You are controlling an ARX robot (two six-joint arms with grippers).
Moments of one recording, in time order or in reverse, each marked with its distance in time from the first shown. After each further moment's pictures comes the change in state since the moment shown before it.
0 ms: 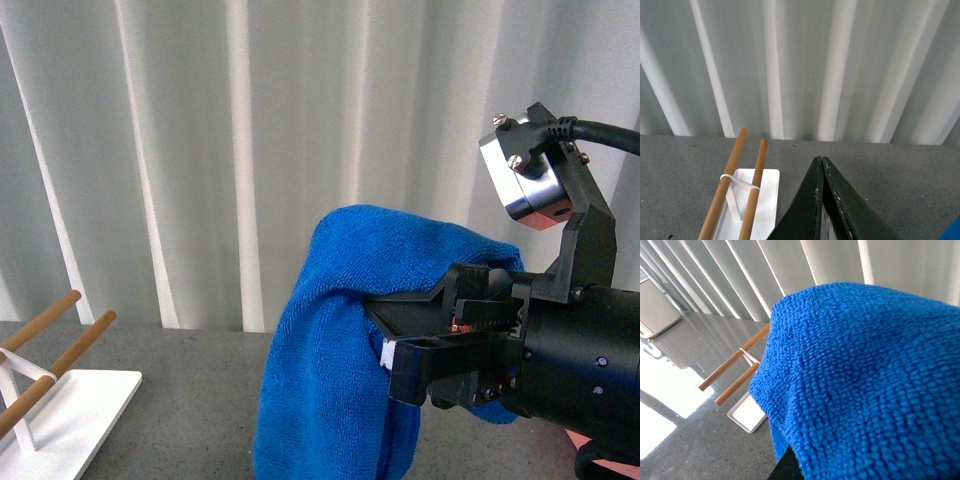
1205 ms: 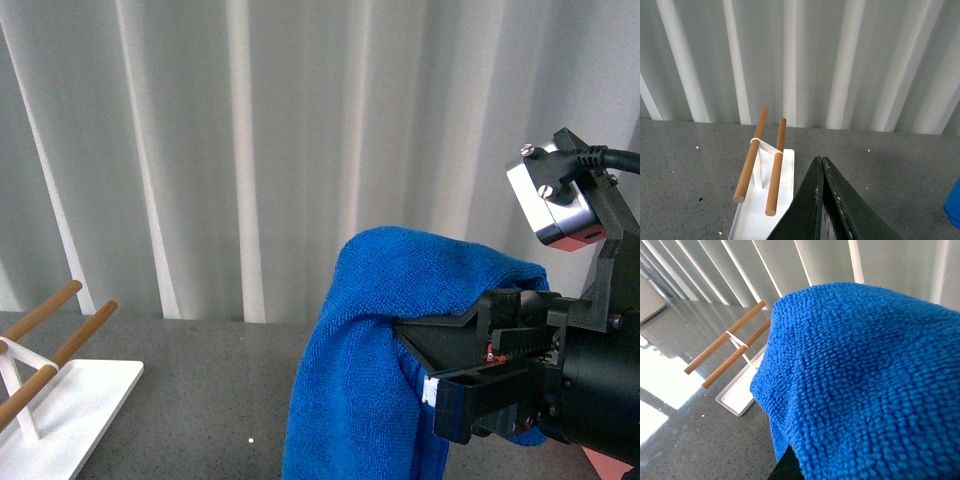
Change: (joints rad) left arm 0.180 -0.652 -0.248 -0.370 0.175 0.001; right arm -0.036 -0.019 -0.045 -0.045 -0.008 -0.035
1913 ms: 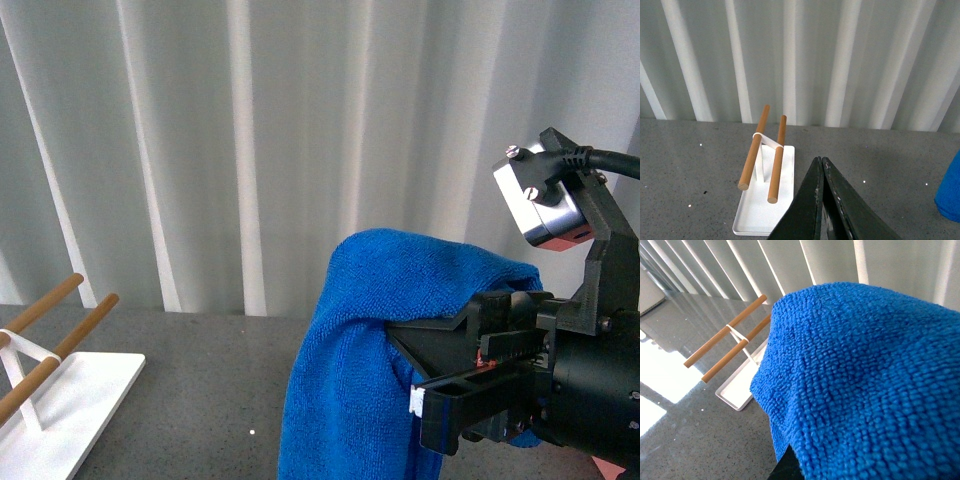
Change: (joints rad) left arm 0.000 -0.322 0.000 -0.324 0.001 0.000; right arm 0.012 0.000 0.000 -0.013 0.006 -0.018
